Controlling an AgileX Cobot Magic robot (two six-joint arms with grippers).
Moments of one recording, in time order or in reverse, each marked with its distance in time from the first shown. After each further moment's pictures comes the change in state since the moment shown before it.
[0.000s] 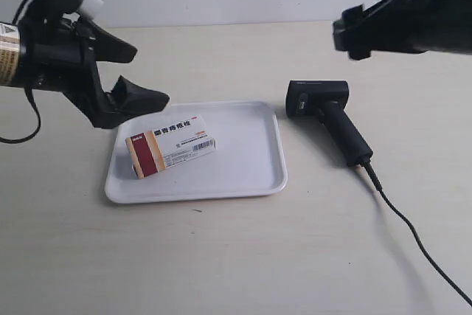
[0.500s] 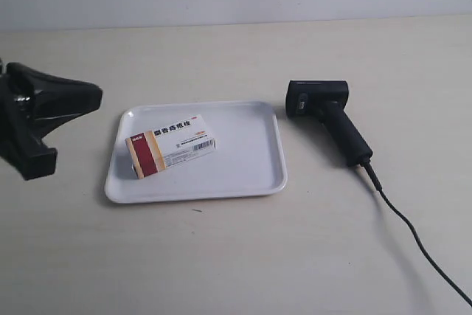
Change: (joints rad) left arm 0.000 -0.486 0.333 -0.108 0.074 -0.193; right arm 0.000 -0.711 0.317 0.002 0.099 0.088
